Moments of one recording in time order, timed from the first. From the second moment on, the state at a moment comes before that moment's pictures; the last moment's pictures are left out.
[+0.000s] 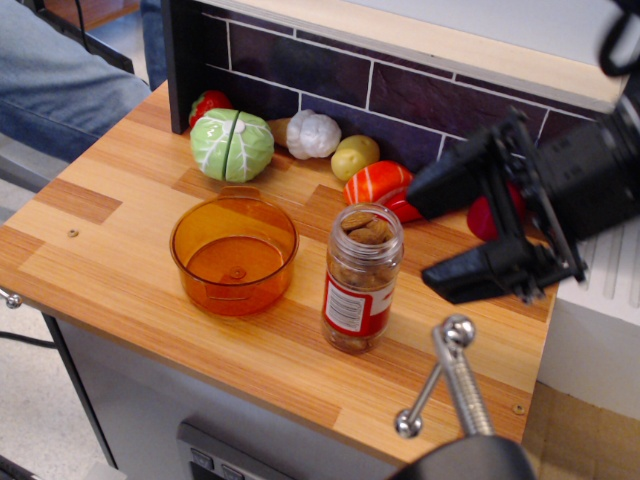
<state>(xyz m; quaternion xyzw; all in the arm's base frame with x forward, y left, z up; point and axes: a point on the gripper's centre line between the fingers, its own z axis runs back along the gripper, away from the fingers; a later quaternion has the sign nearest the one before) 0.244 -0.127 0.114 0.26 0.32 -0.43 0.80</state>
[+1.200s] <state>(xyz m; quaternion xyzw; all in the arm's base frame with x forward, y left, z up) 0.265 -0.098 0.034 0.30 0.46 -0.49 0.68</state>
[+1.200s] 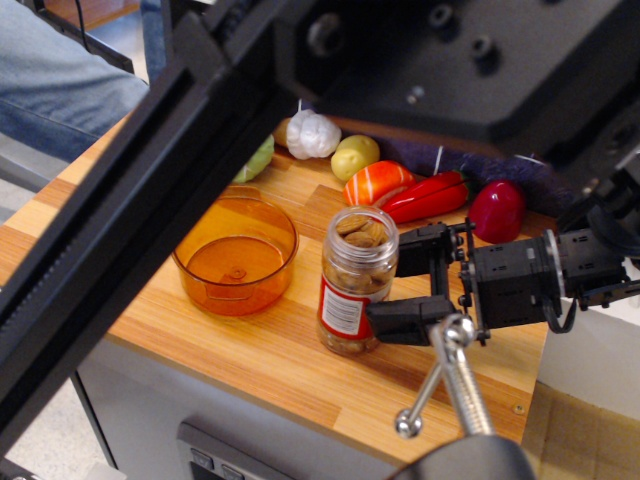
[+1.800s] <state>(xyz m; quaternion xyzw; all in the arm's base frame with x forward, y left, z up) 0.263 -0.072 0.036 0.31 0.50 -0.46 0.66</state>
